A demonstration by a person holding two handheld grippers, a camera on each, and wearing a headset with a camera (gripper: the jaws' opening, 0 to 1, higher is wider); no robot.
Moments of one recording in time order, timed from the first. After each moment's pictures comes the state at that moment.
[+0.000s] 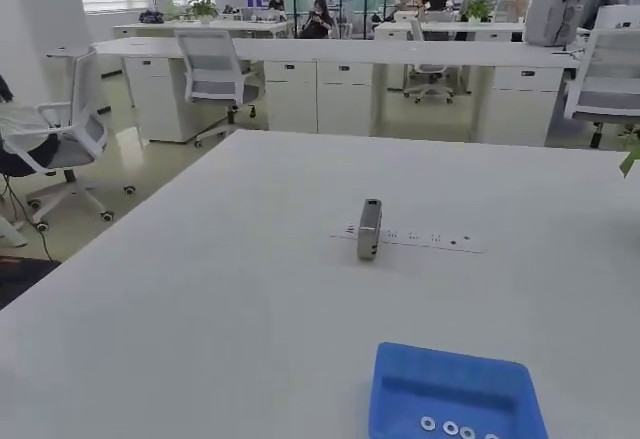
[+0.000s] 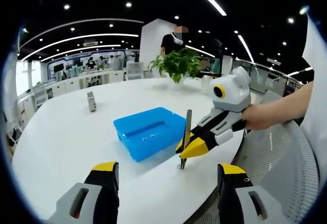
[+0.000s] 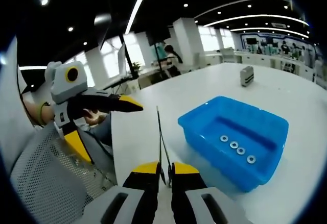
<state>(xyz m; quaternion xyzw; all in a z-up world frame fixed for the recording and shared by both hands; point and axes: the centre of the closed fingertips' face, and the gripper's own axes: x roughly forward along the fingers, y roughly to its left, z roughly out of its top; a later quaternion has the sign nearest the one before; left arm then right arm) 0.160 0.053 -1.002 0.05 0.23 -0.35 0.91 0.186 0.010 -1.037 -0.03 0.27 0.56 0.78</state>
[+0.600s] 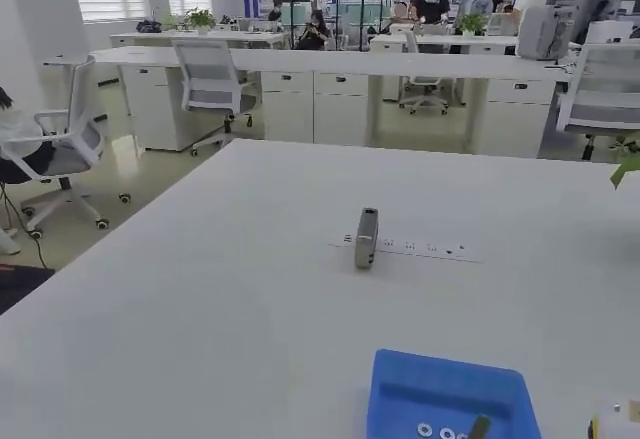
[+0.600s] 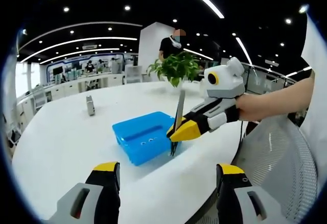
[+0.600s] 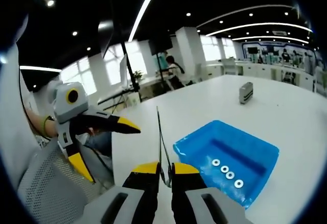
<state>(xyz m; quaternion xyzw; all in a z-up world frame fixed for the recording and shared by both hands) 0.160 0.050 -0.994 0.04 0.21 -0.36 0.91 0.209 0.016 -0.997 -0.02 0.23 0.57 0.79</state>
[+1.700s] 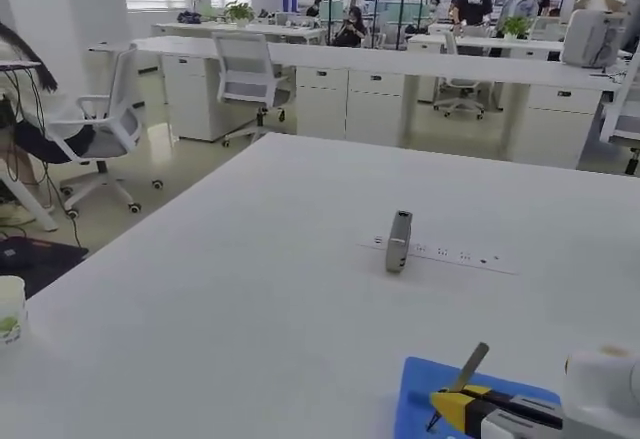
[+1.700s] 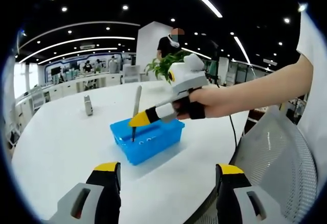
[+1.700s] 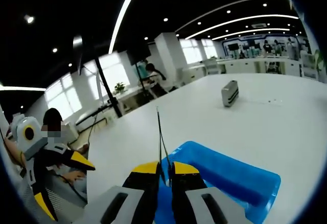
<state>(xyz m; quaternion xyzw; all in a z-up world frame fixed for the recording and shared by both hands) 0.158 0.047 -0.995 0.05 0.21 -0.37 0.91 0.296 0.048 -1.010 0.04 0.24 0.51 0.82</state>
